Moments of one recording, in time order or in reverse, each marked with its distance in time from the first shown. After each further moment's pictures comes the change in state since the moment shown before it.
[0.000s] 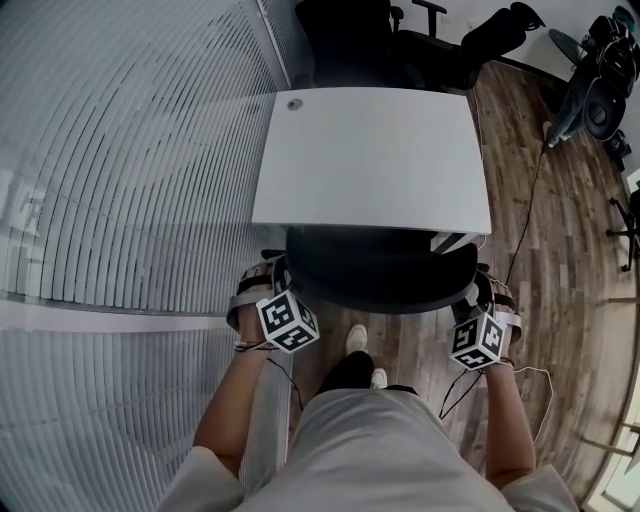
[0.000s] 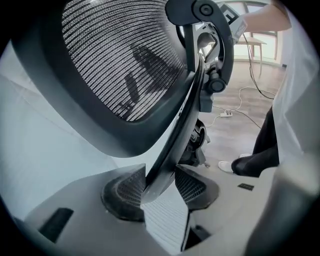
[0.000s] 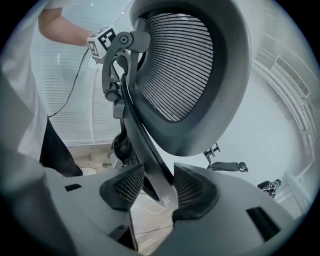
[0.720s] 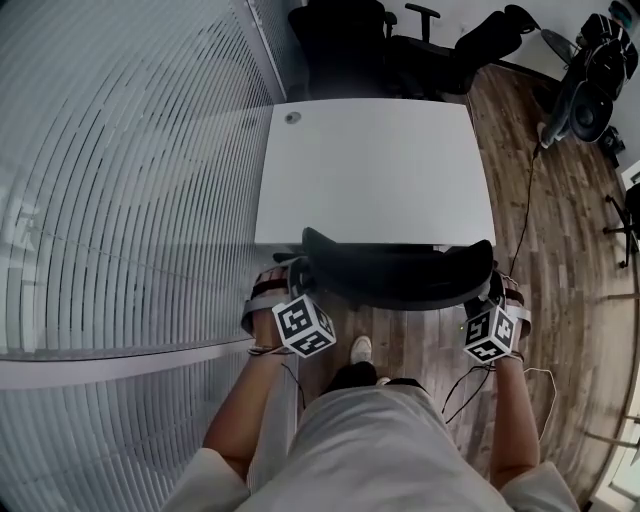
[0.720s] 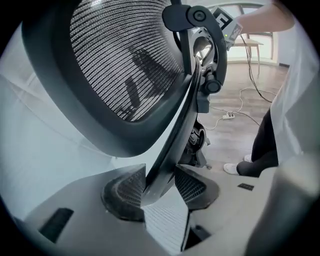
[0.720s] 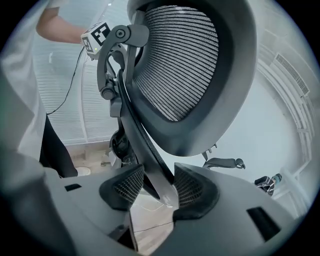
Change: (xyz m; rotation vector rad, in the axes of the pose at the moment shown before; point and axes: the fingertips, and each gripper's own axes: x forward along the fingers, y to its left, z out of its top) left arm 0.027 0.033 0.020 0.027 -0.050 0.006; right arm 0.032 -0.035 0.001 0.025 0.052 -0.026
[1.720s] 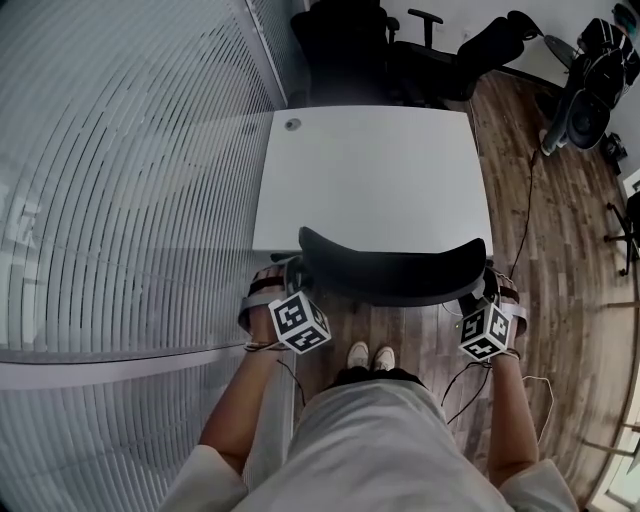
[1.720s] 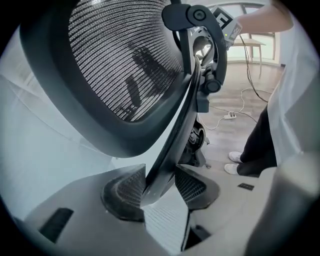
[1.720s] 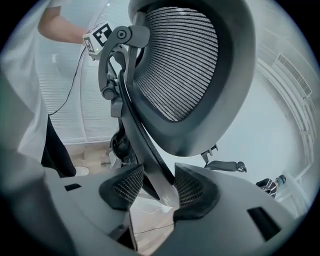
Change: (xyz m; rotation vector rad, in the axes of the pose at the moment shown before) left arm 0.021 0.019 0.006 -0.004 0.007 -0.007; right arm 0.025 -0.021 0.004 -0.020 -0.018 0.011
